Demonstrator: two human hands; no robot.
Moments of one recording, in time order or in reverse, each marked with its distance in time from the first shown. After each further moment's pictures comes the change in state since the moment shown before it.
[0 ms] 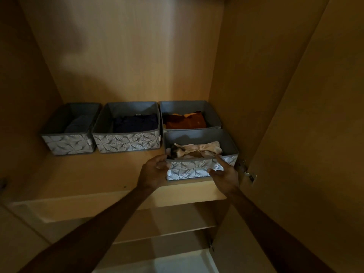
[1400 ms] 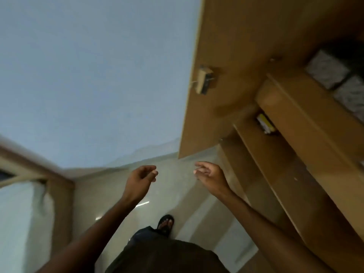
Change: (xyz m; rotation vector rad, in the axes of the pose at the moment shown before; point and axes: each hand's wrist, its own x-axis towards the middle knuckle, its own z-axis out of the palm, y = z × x) left_hand -0.688 -0.011 -0.024 -0.282 1.173 -0.881; right_hand -0.435 0.024 0.118 -0.111 -1.545 -0.434
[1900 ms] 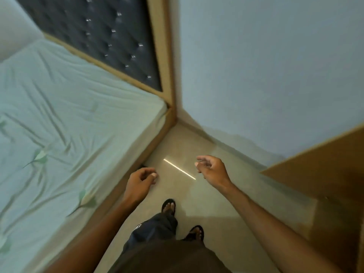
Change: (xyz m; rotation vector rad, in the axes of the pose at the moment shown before) left_hand -0.254 -0.155 -0.121 -0.245 0.730 -0.355; right_hand -0.089 -0.050 0.249 -0.300 -0.780 -0.230
